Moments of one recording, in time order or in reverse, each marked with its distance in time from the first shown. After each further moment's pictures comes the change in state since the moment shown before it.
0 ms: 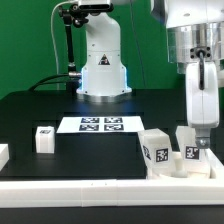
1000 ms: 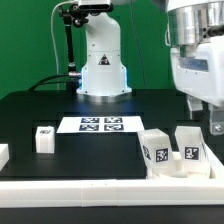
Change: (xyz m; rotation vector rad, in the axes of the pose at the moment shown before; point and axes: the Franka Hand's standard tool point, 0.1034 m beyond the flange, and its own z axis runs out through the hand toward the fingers) arm -0.003 0.001 -0.023 -0.033 0.001 -0.531
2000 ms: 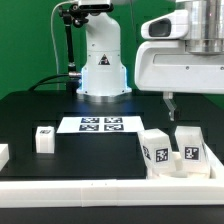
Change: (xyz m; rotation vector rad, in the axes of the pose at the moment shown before) arm 0.003 -0.001 -0.008 -0.080 0.024 -1.032
